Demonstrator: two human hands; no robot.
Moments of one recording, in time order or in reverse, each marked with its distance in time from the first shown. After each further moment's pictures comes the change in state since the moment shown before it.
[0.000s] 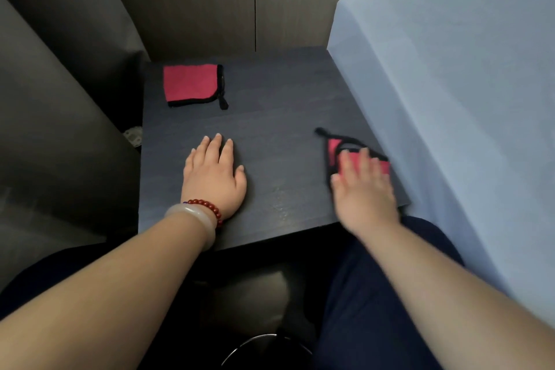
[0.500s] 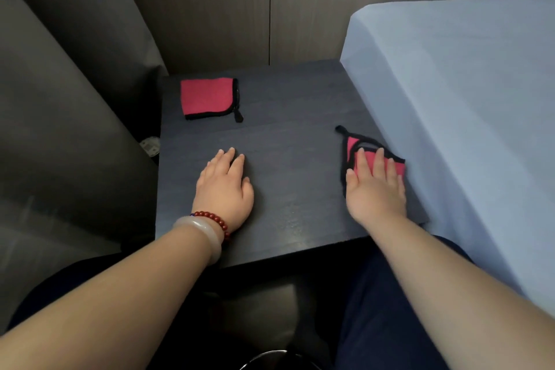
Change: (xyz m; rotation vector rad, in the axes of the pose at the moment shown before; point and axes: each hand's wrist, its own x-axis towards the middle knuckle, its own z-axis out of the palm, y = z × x) left_hand 0.003 -0.009 -0.006 -0.142 0.002 0.012; right_hand 0.032 -0.012 -0.005 0.057 -0.009 0.135
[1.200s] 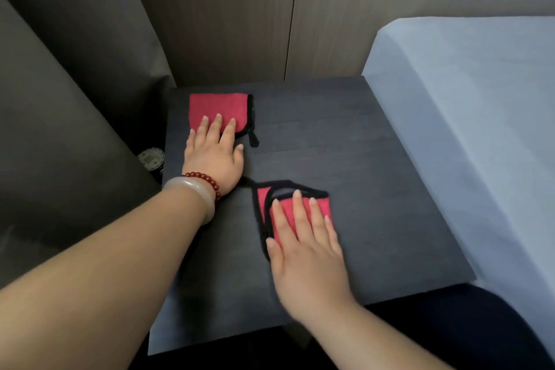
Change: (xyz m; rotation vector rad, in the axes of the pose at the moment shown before) left_hand 0.124 -0.047 -0.014 0.145 -0.018 -0.068; right_hand -0.065 -0.113 0.030 0.080 0.045 -0.475
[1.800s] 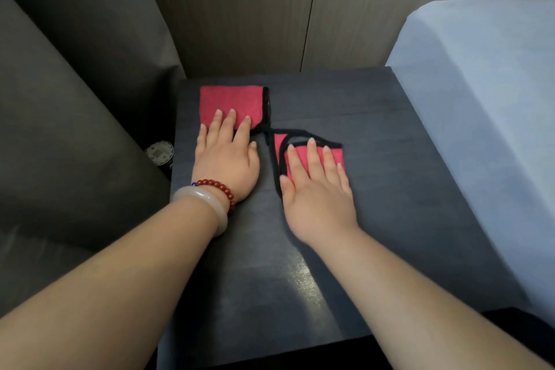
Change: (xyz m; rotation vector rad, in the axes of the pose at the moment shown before) left_hand 0.003 -0.002 0.012 -0.029 0.104 0.032; right_hand 0.107 0.000 -0.005 -0.048 -0.051 0.066
